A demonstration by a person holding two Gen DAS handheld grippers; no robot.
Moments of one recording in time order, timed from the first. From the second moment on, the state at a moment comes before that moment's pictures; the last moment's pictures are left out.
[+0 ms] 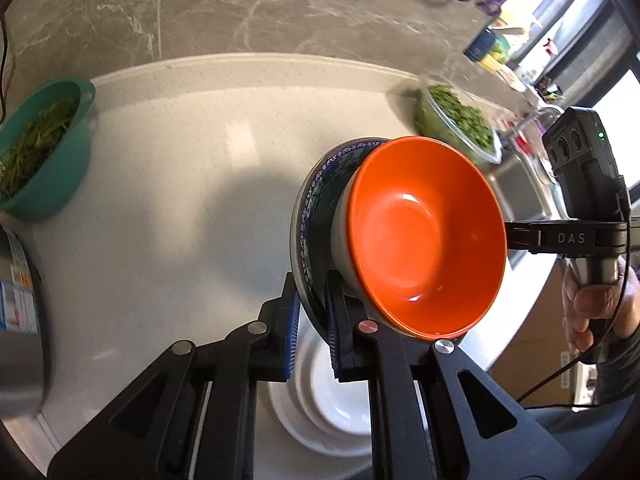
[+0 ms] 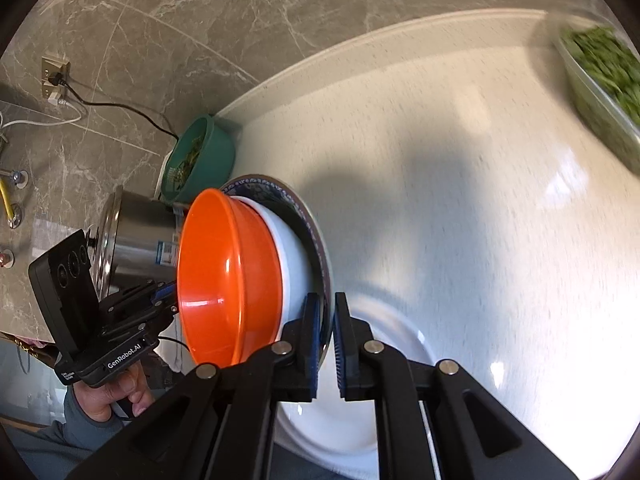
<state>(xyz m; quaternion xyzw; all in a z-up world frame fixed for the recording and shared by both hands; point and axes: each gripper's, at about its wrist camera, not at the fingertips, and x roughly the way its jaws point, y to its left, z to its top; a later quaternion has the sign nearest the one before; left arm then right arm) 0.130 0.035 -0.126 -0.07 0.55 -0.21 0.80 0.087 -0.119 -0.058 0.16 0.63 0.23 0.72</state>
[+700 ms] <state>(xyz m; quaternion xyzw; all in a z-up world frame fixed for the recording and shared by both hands) 0.041 0.022 -0.197 -0.03 0.61 -0.23 0.76 0.007 -0.122 -0.117 0.21 0.67 0.18 0.68</state>
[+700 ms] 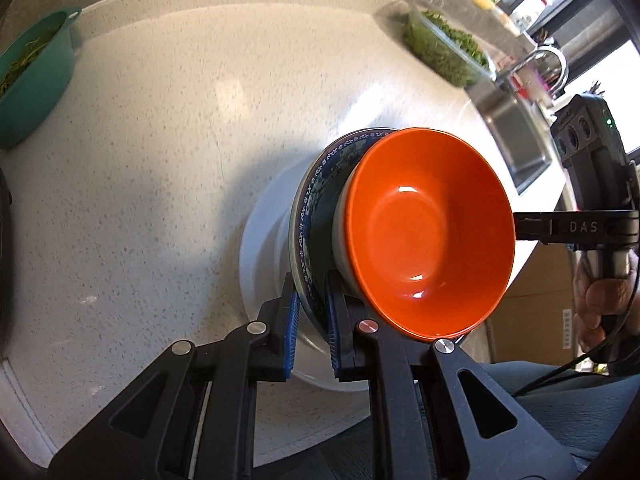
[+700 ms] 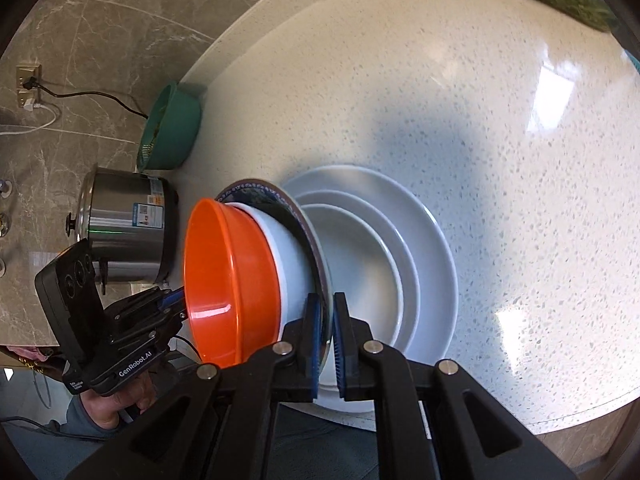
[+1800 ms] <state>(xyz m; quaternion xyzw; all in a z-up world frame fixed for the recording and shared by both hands) 0.039 0.027 -0.228 -0.02 0.62 -0.17 0.77 -0.009 -0.132 -0.144 0.19 0.67 0.16 0.70</state>
